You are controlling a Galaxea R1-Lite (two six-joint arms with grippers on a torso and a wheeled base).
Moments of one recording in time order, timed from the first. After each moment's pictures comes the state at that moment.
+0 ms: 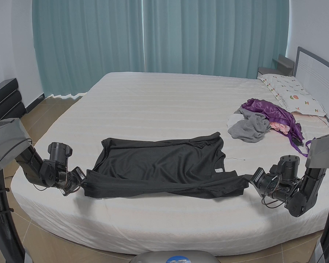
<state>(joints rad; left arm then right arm) 0.00 2.19 -0.85 -0.43 0.02 -0.74 0.17 2.23 -0.40 -1.36 0.18 0.91</state>
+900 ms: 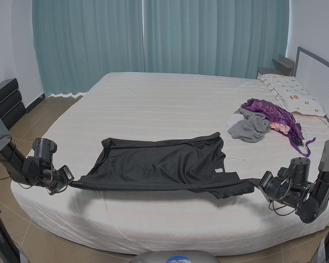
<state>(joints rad) 0.07 2.01 -0.75 -0.35 0.01 -0.63 0.18 2.08 -0.24 -1.38 0.19 0.90</state>
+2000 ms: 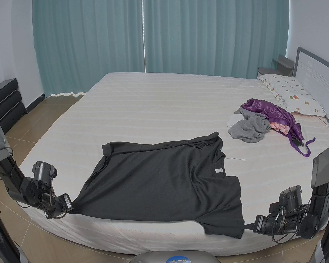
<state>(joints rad) 0.07 2.01 -0.51 -0.36 0.02 -0.52 0.25 2.17 -0.02 -1.24 0.26 0.62</state>
